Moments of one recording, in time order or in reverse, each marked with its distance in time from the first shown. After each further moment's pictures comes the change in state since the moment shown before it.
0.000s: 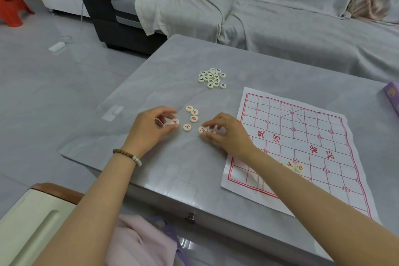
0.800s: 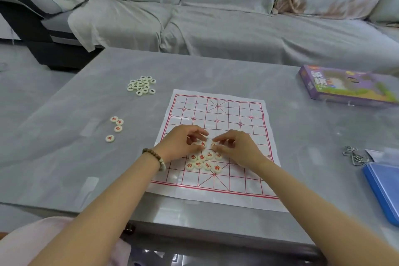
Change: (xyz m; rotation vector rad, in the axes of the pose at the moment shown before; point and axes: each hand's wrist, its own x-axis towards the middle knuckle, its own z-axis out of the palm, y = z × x) left_hand 0.002 0.124 0.191 0.067 -0.620 0.099; right_hand -0.121 0.114 -0.114 -0.003 0.070 0.353
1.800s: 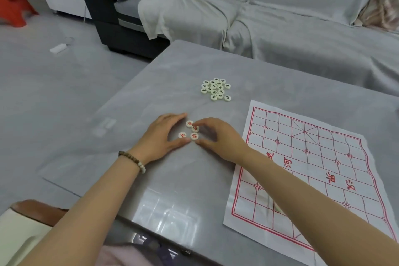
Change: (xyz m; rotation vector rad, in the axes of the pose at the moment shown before) left_hand -0.070 -0.165 -0.148 0.232 0.376 -0.081; right_hand 0.127 -0.151 0.137 -0.056 -0.171 -0.487
